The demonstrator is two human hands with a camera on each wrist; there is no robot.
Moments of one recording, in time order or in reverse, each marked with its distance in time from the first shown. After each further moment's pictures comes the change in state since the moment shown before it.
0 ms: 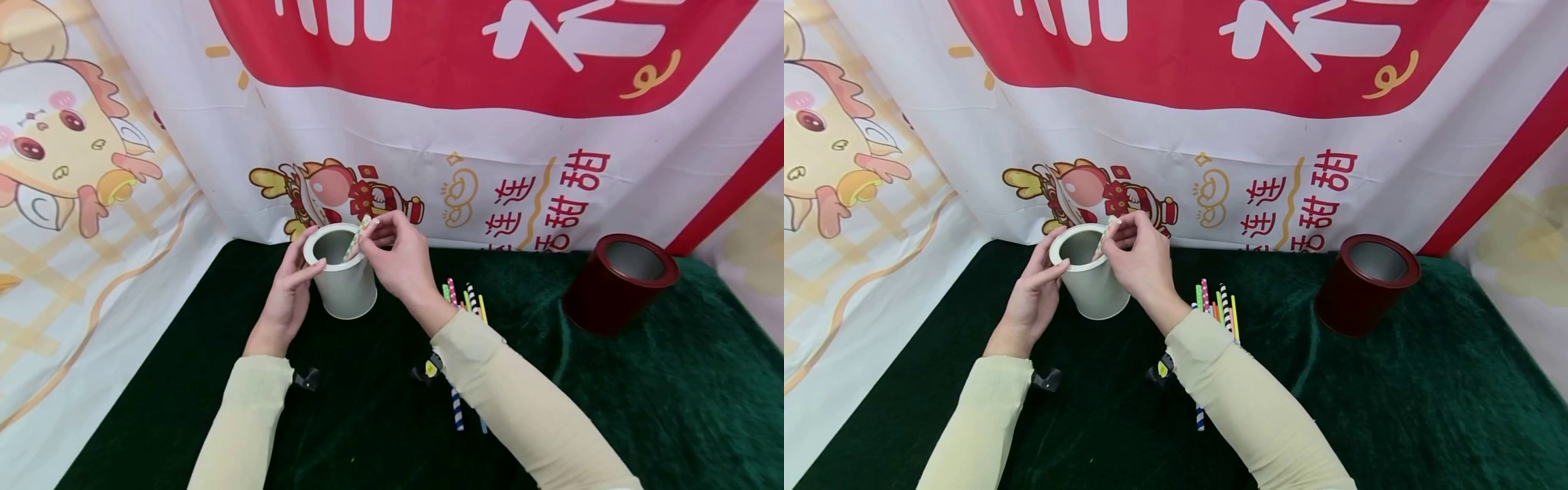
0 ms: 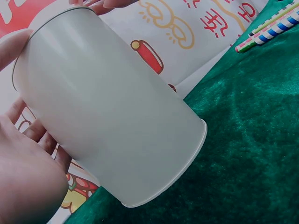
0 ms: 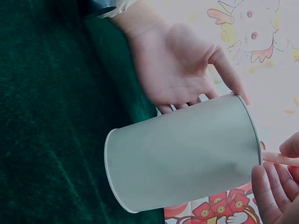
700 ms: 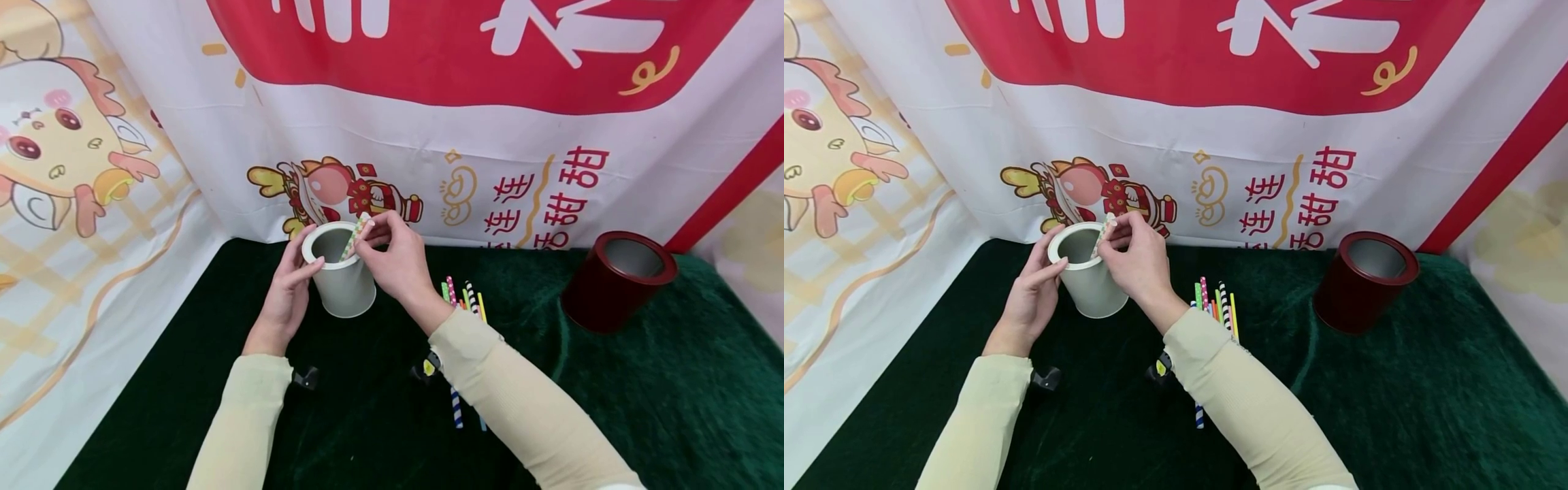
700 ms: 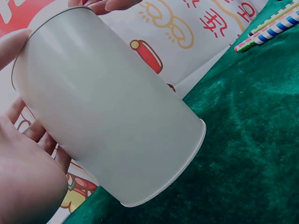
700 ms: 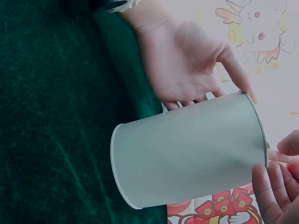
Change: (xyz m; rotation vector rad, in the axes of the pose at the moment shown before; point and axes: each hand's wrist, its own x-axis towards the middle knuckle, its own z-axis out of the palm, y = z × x) left_hand 0.000 0.000 0.000 -0.008 -0.004 0.007; right_hand 0.002 0.006 0.003 -0.043 -0.014 -0.068
